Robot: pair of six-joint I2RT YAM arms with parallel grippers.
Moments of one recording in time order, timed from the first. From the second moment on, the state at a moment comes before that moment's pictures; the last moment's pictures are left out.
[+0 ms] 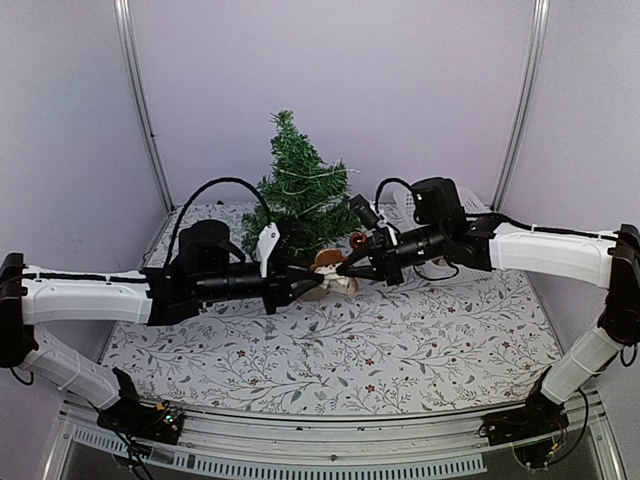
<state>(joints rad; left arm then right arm) -0.92 1.33 0.76 0.38 0.30 -0.04 0.74 1.57 1.13 -0.04 -0.86 -0.03</state>
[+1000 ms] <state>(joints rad) -0.78 1.41 0.69 0.48 0.53 -0.28 0.88 1.51 0.90 0.03 -0.43 -0.50</state>
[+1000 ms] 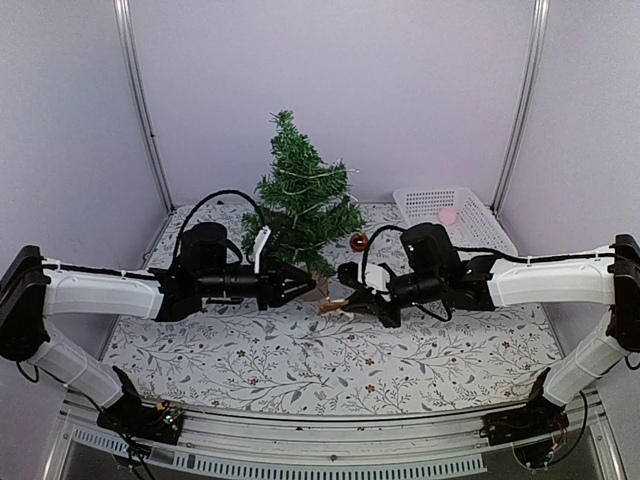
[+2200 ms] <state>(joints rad) -0.77 1.52 0.79 0.50 0.57 -0.26 0.86 1.50 0.90 0.03 -0.40 -0.48</state>
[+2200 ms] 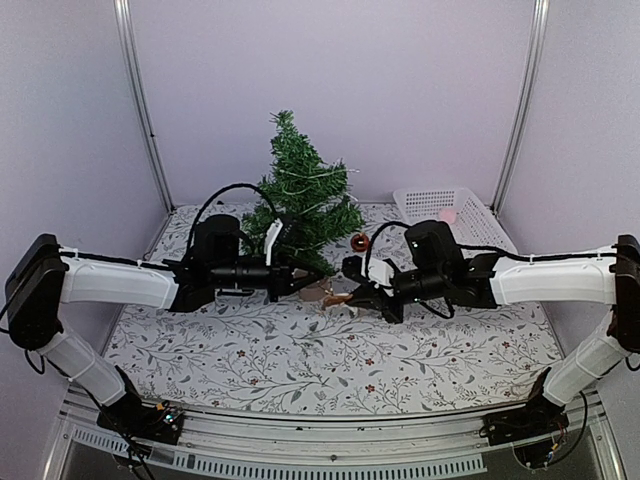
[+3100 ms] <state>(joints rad) -0.77 1.58 0.89 0.47 0.52 -0.20 0.80 1.56 0.92 0.03 -0.40 -0.40</state>
